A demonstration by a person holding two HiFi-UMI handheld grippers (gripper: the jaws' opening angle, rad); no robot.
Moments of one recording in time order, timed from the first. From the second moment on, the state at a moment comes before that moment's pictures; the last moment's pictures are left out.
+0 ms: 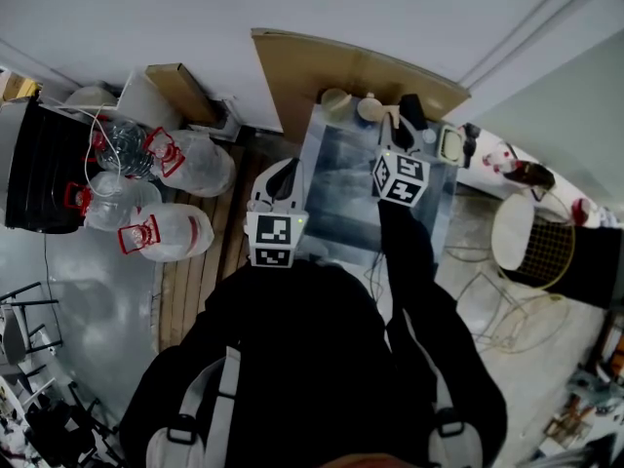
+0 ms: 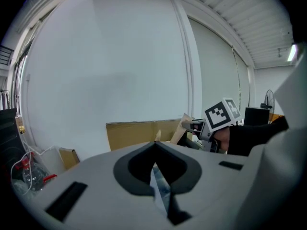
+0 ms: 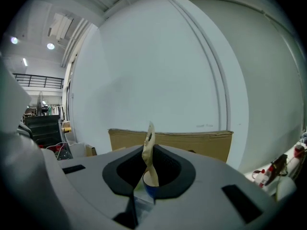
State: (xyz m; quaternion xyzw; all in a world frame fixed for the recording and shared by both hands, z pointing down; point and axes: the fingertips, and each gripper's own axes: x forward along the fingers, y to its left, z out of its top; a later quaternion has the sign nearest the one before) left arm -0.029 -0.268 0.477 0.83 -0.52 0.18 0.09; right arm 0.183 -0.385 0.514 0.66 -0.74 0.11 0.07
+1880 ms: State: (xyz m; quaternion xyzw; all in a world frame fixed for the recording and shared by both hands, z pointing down) left arm -0.029 -0.249 0.490 0.84 -0.50 0.18 0.09; right arm 0.157 -0.340 0.520 0.64 -0.75 0.15 0.08
